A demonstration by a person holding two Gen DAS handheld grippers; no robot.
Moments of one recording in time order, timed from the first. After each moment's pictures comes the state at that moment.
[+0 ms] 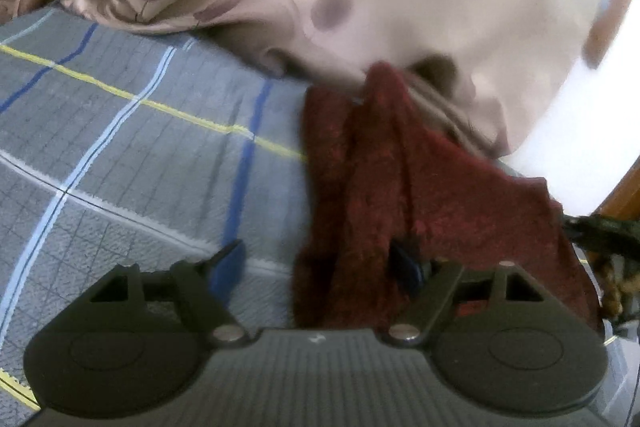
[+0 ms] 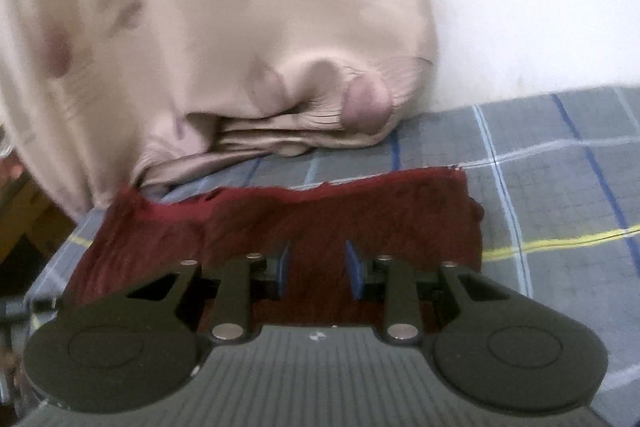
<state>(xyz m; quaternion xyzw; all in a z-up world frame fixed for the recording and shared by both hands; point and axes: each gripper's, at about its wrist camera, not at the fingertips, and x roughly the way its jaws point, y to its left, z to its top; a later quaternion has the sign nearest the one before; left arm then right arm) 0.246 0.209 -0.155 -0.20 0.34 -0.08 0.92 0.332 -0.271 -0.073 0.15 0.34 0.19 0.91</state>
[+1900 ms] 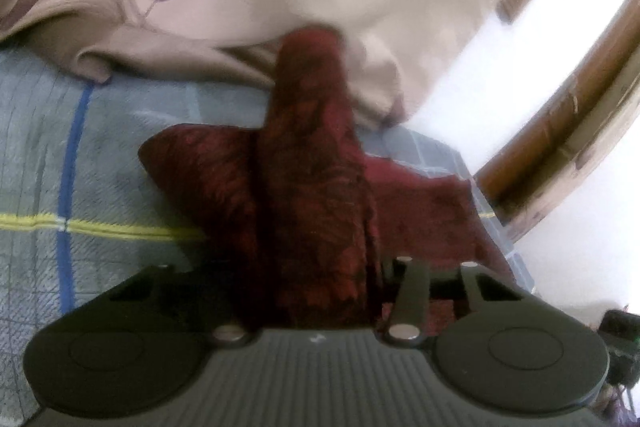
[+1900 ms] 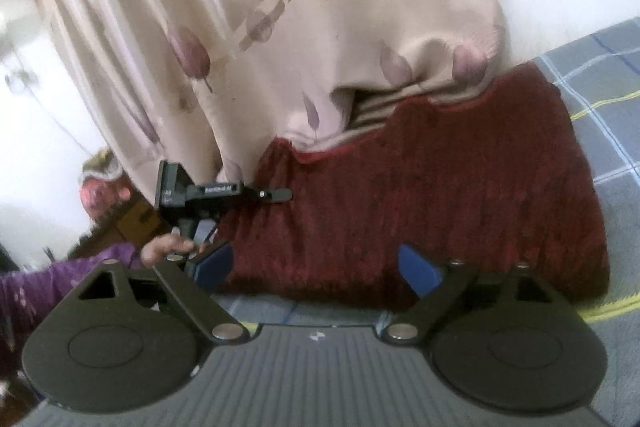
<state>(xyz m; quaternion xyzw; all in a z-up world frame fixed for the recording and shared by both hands) 0.348 0.167 -0.125 -0.19 0.39 -0.29 0.85 0.144 -0.240 -0.086 0.25 0.25 0.31 0.88</state>
